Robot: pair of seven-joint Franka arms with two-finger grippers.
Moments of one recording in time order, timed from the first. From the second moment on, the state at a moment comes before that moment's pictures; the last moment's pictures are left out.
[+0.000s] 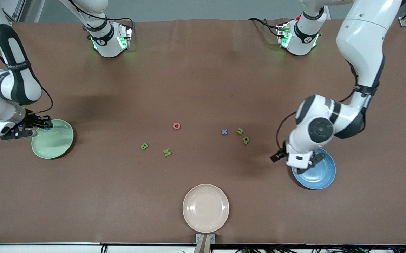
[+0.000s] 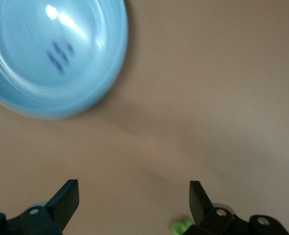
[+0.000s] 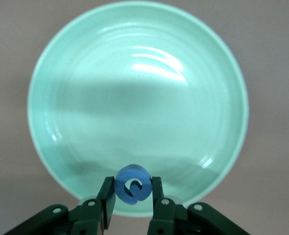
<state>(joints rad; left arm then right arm) -0.02 0.59 -0.42 -1.67 0.23 2.15 -1.11 -0.43 0.37 0.04 -2.16 -0.09 2.43 -0.47</state>
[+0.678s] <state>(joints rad) -0.13 0.66 -0.46 -1.86 0.31 2.44 -1.26 -0.44 0.41 0.05 -2.16 -0.09 2.43 -0.47</state>
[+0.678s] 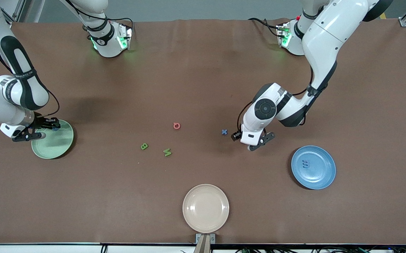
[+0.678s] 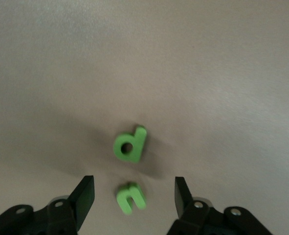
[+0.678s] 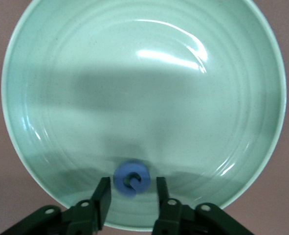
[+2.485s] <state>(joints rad) -0.09 0.65 -0.35 -1.78 0.48 2.45 -1.24 0.27 0.53 0.08 -1.93 0.09 2.42 1.11</state>
